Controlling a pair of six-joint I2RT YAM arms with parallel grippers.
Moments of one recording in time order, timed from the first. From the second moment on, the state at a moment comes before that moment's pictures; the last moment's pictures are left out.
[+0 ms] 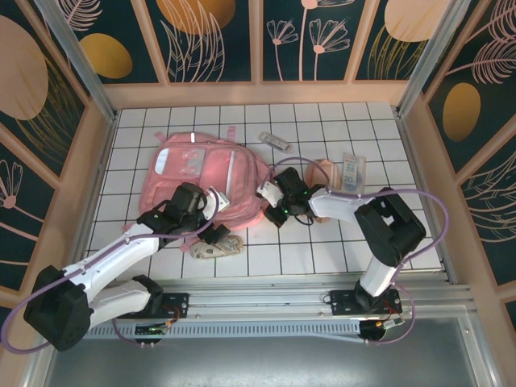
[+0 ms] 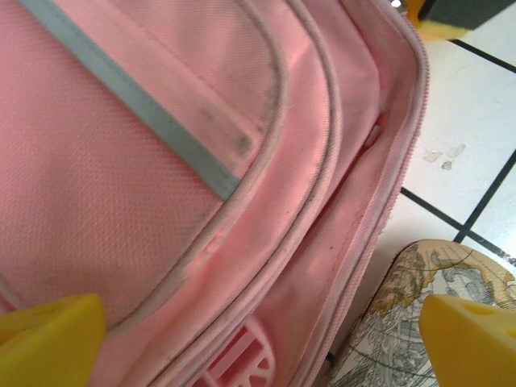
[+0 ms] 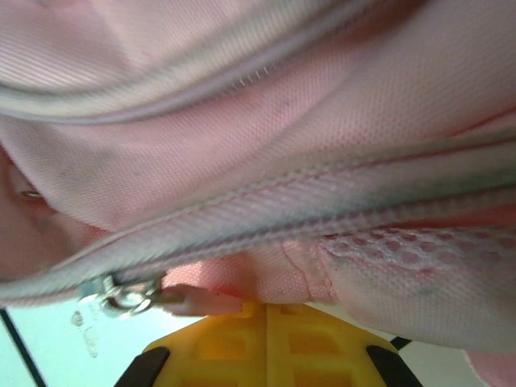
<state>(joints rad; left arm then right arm) -0.61 1.11 0.64 -0.41 0.09 0.29 0.70 1.69 0.90 -0.22 -0.28 -0.20</state>
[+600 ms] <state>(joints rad) -0.68 1.35 0.67 -0.20 0.07 0.32 0.71 1.66 0.89 -0.21 -0.28 -0.24</state>
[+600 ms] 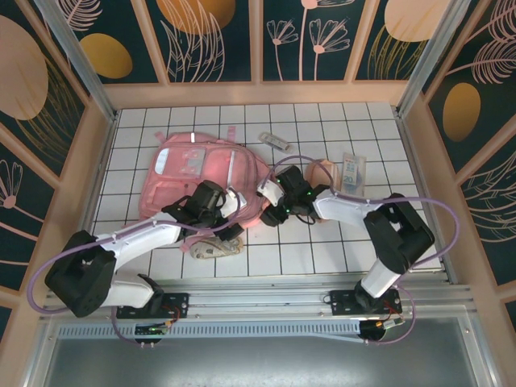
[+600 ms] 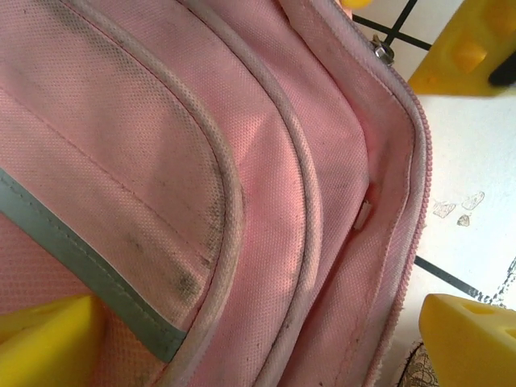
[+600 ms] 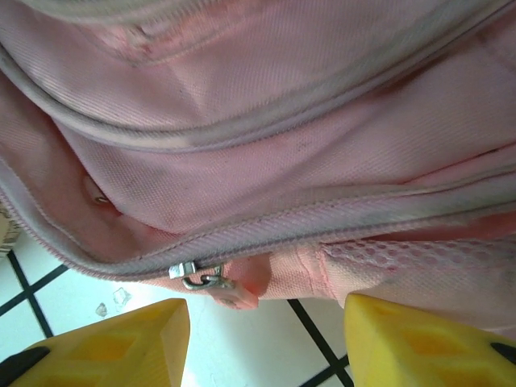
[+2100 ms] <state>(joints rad) -0.74 1.49 0.73 -0.13 -0.09 0.27 0.81 1.58 1.03 -0.42 -0.30 -0.09</state>
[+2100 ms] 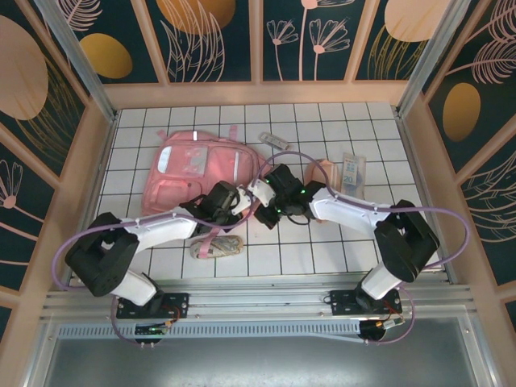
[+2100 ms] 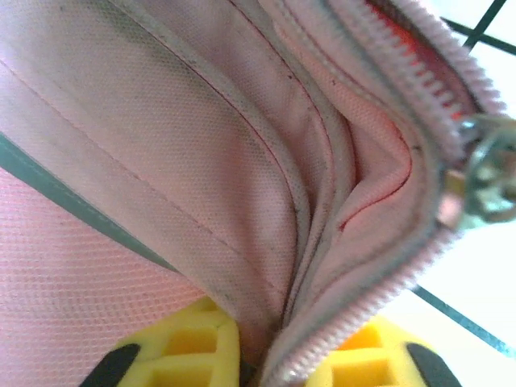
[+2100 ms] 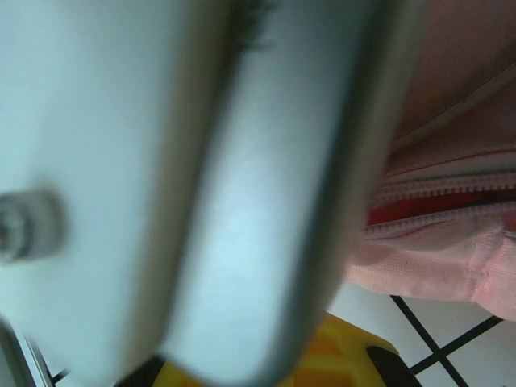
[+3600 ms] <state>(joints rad) -0.72 0.96 1.11 -0.66 -0.03 0.39 0.67 1.69 1.62 -0.64 -0.46 -0.05</state>
